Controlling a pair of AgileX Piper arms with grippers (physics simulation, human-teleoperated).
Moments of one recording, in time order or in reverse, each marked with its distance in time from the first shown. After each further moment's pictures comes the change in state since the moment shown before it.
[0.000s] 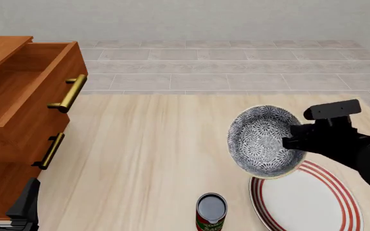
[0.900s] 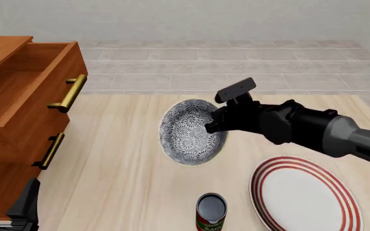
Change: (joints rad) left arm 0.000 0.000 0.000 0.000 0.000; right arm 0.372 0.462 -0.393 -0.036 -0.011
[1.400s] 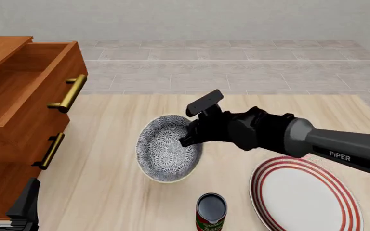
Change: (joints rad) left arm 0.000 0.000 0.000 0.000 0.000; right arm 0.134 0.133 -0.080 0.021 0.013
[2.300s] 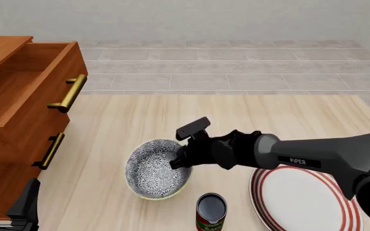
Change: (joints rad) left arm 0.000 0.000 0.000 0.000 0.000; right arm 0.060 0.155 0.042 -0.059 0.033
